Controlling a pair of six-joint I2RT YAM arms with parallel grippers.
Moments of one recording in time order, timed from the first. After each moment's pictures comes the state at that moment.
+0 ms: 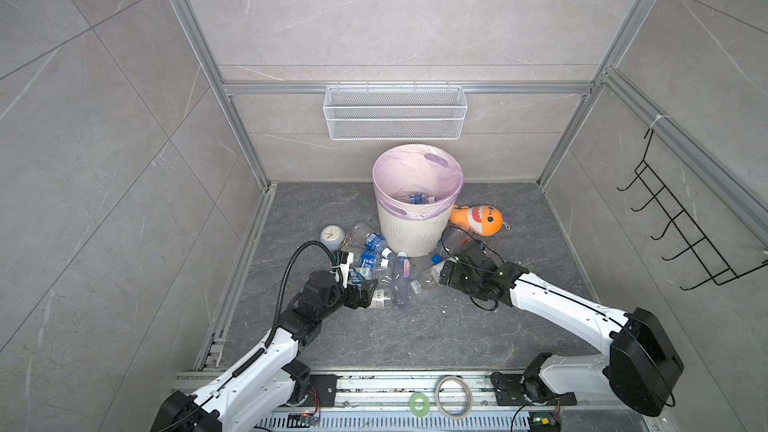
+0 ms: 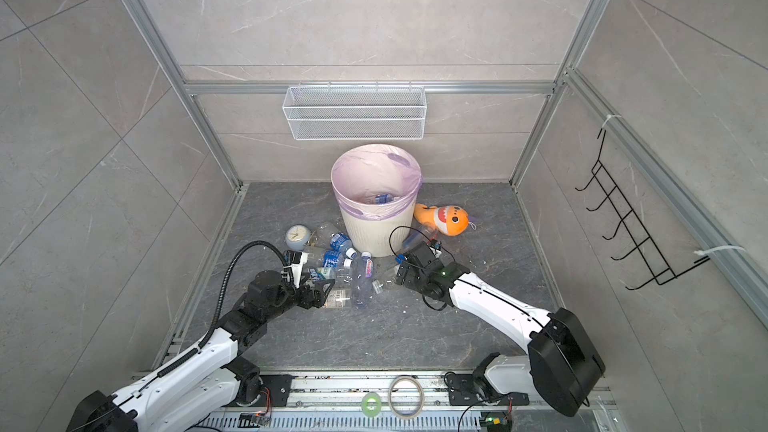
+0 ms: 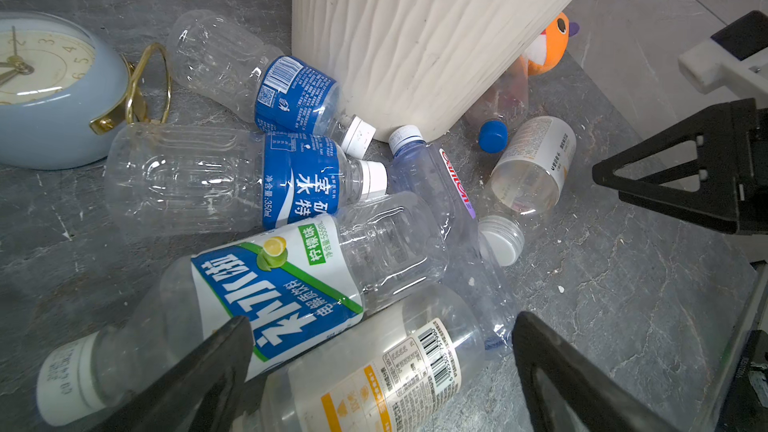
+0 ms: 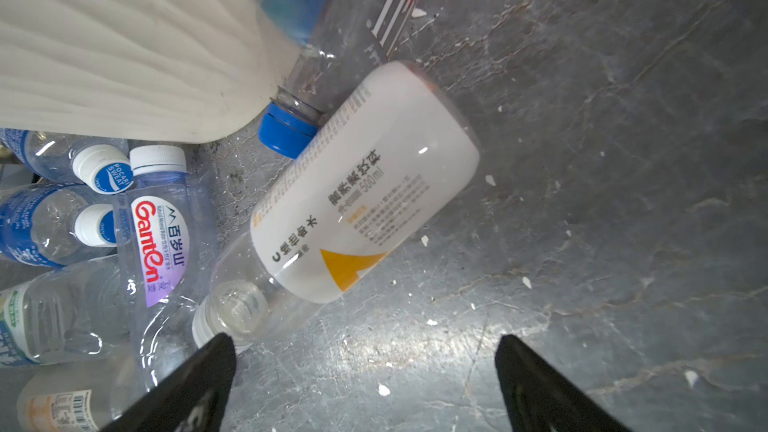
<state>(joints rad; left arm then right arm) -0.51 0.86 0.32 0.05 0.18 -0.31 0.66 1.35 0.84 -0.54 0.15 0.93</state>
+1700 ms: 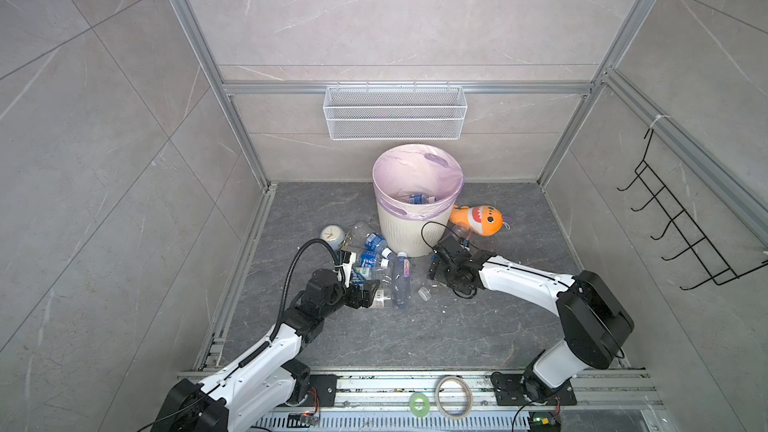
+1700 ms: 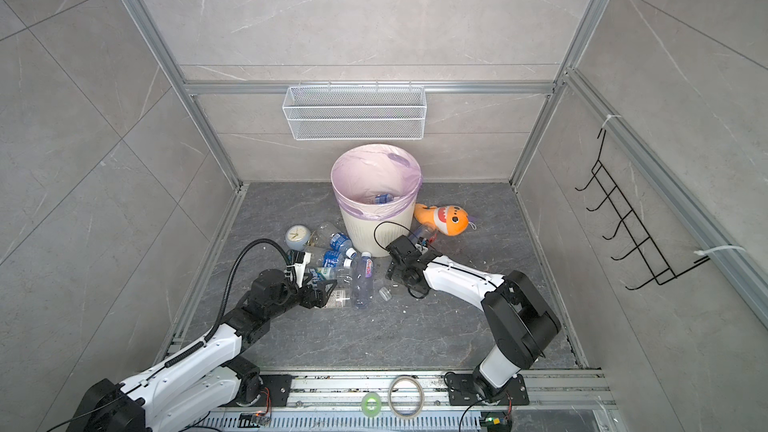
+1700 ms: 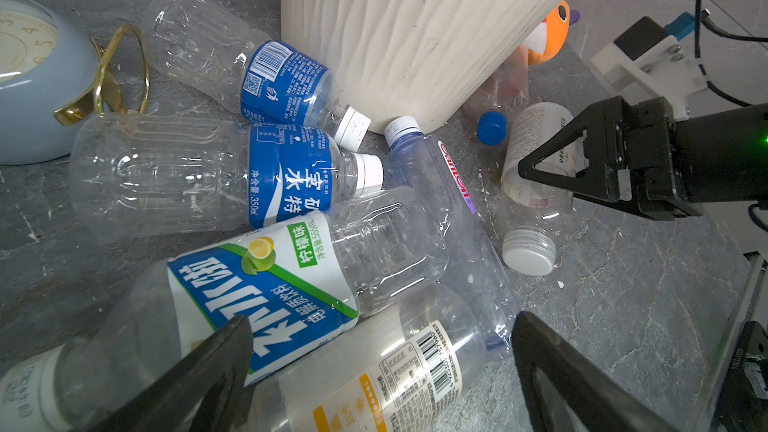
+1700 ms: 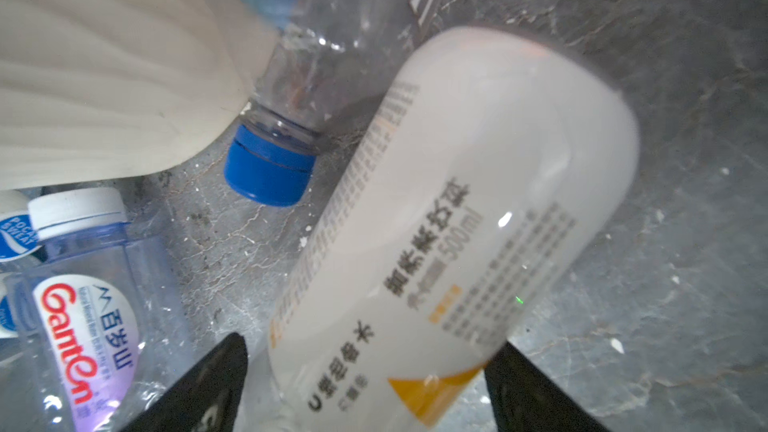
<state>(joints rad) -0.51 0.92 0.32 0.08 0.20 -0.31 0.67 1.61 0.96 -0.52 0.19 0.97</state>
